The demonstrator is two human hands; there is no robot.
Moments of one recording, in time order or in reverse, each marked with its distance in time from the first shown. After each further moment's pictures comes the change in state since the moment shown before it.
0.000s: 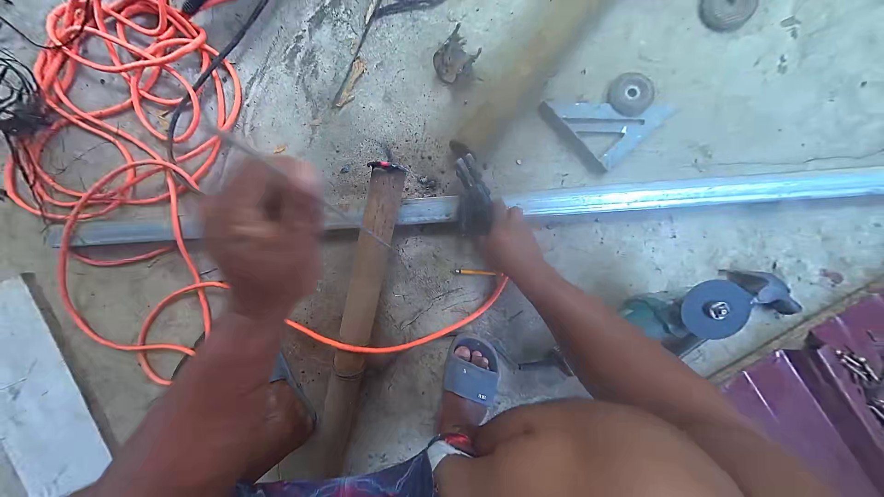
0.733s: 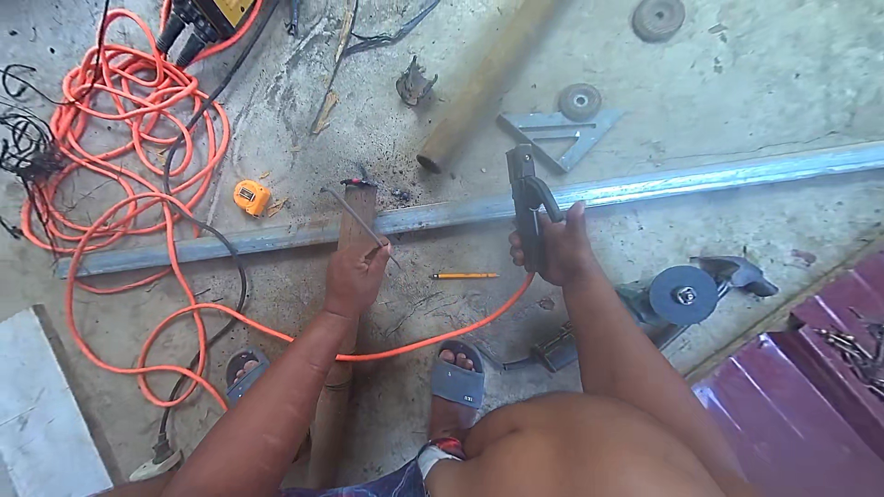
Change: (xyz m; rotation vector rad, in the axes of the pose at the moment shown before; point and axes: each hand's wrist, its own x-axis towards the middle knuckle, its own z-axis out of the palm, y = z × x) left_hand -0.082 -0.045 0.111 0.183 -0.284 -0.202; right_hand -0.019 0.120 -0.039 1.509 -0.295 -0.120
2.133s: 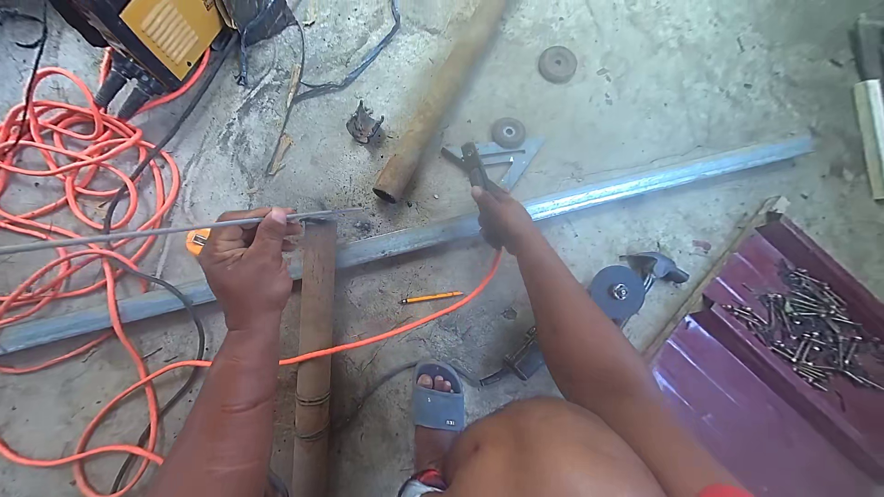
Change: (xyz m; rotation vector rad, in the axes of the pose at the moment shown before) left_hand 0.070 0.049 -0.058 -0.553 0.391 -0.038; right_hand 0.054 -0.059 0.011 -0.531 0.471 0.087
